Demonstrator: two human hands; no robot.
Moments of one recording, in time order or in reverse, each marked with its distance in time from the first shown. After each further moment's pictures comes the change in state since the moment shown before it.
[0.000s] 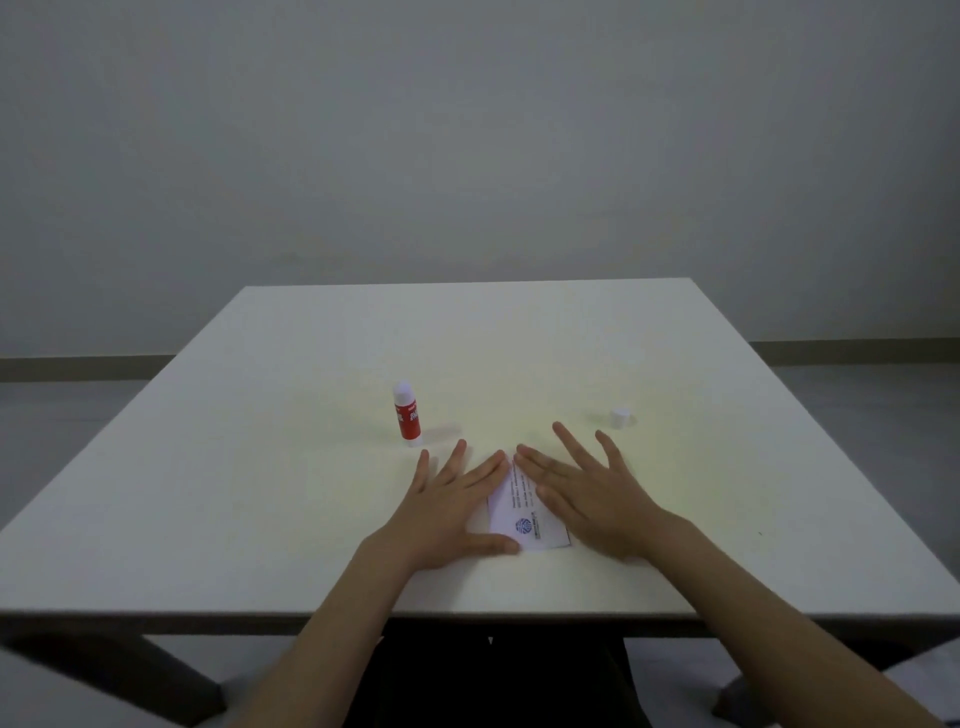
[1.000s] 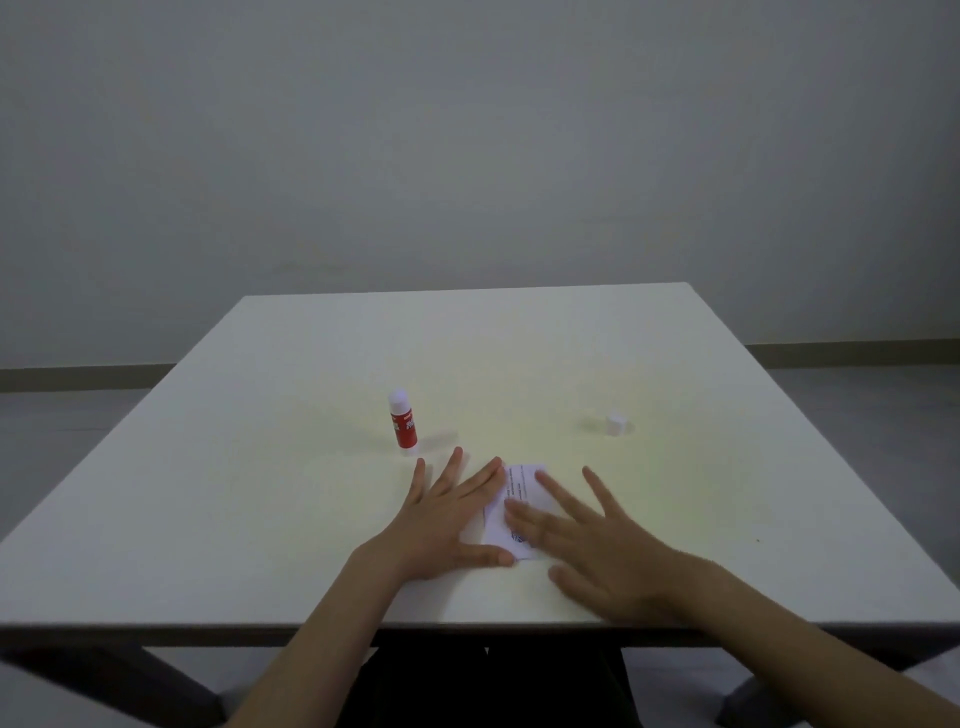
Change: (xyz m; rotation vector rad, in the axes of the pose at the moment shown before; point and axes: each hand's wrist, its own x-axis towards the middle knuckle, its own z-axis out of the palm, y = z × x) left_hand 0.000 -0.004 0.000 -0.022 -0.016 0.033; right_hand -0.033 -0.004 0.006 -0.033 -0.060 -0.288
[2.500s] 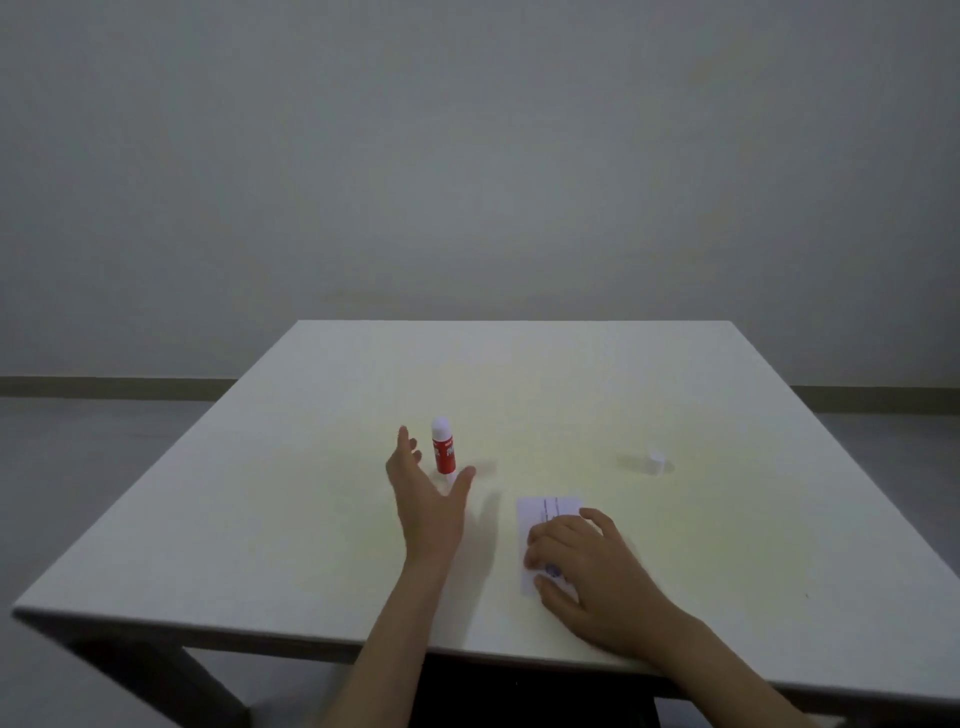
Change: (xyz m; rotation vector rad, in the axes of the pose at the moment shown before) left_hand 0.009 -0.003 -0.018 -0.890 1.059 -0.566; right_hand 0.031 -0.033 -0.005 0.214 0.338 0.085
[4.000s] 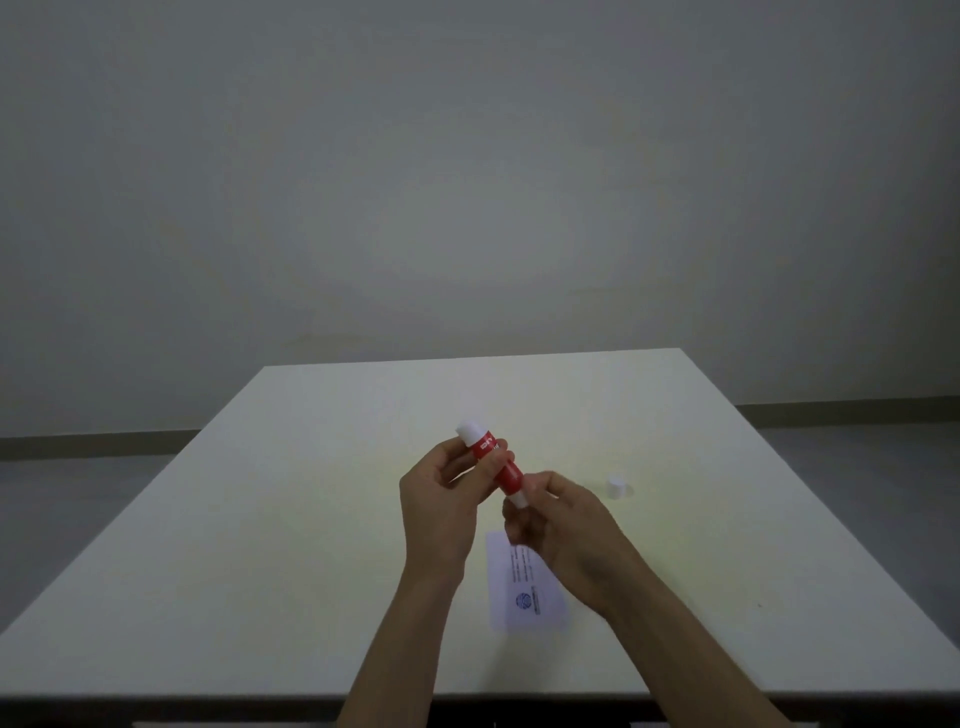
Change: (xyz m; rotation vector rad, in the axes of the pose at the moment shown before) left_hand -0.037 0.102 -0.004 -0.577 -0.306 0.020; right_hand 0.036 -0.022 -0.060 1.631 0.285 0.437
